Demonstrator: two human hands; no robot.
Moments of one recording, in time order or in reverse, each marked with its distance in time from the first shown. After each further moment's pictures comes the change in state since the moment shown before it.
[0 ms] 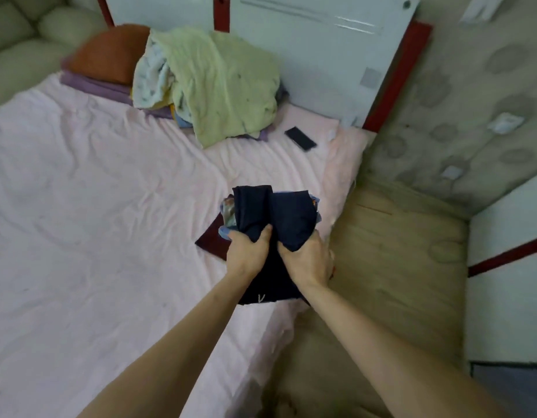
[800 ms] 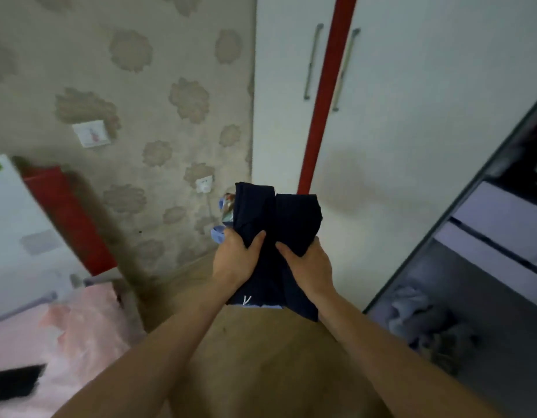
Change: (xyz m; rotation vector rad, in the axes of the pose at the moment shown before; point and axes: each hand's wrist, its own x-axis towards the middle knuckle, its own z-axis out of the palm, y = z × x) left_hand -0.007 0.390 0.429 0.393 -0.846 0.916; right_hand 0.264 0.222 -0.358 0.265 0.736 0.614
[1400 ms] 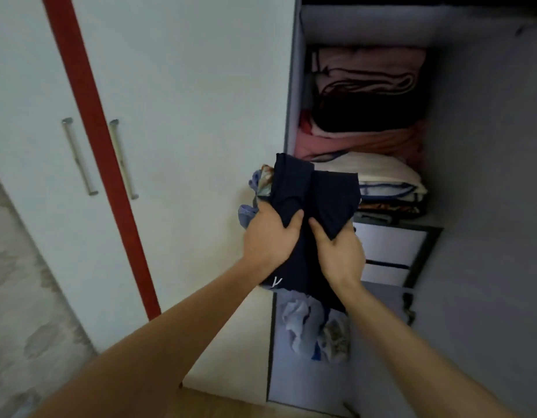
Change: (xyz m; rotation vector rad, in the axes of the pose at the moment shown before) left_hand 0.009 0.285 0.180 -0.063 -0.424 0.802; right_hand 0.042 0.031 -0.269 -0.056 0.973 0.224
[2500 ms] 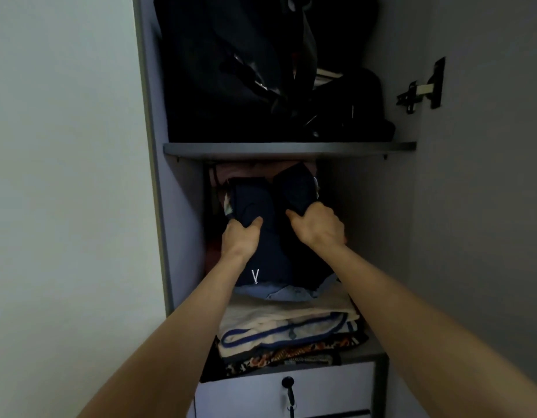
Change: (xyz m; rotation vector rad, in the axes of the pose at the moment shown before) left_hand 0.281 0.170 0.114 -0.463 -0.133 0.023; right_hand 0.319 -0.063 -0.112 -0.421 0.200 -0.032
